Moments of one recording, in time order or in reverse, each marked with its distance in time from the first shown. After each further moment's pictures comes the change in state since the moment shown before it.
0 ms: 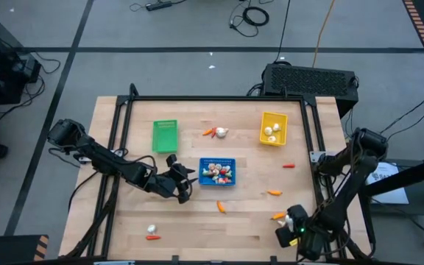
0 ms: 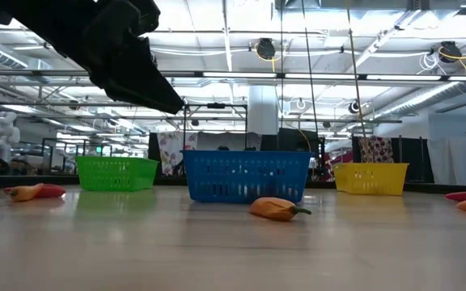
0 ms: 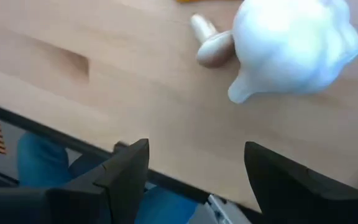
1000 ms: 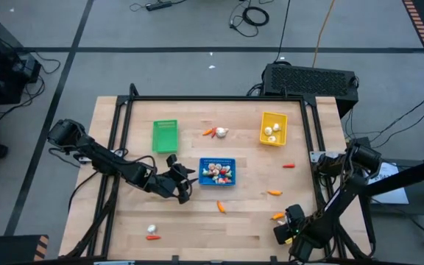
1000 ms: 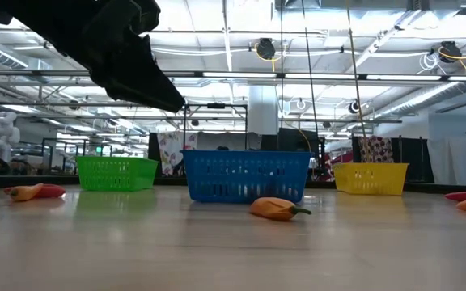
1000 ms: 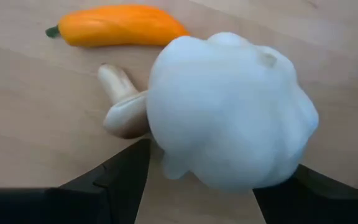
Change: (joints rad) left arm -0.001 0.000 0.000 0.014 -0.002 0.000; right arm -0.001 0.202 0.004 -0.094 -0.027 -0.010
